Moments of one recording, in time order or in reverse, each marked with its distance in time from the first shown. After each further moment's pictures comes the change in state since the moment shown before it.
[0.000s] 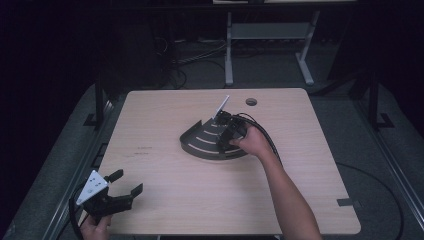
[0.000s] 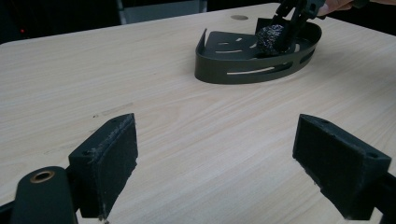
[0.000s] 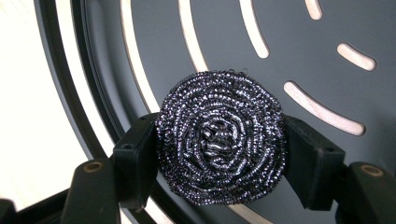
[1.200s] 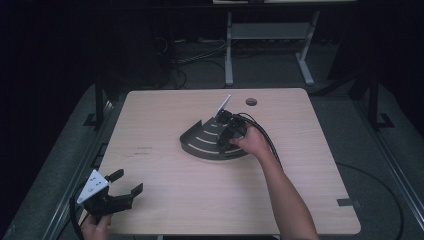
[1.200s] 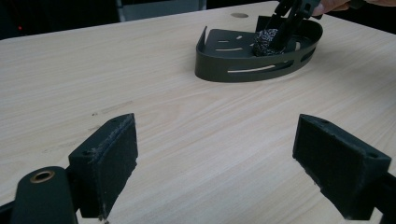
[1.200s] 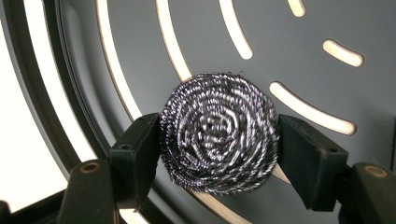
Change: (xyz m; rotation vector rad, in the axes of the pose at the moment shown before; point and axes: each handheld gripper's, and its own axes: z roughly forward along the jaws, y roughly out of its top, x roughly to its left) left arm 0.002 -0.001 0.002 0.008 -0.003 0.000; right arm -0.007 0.001 0.005 -0.005 -0.014 0.045
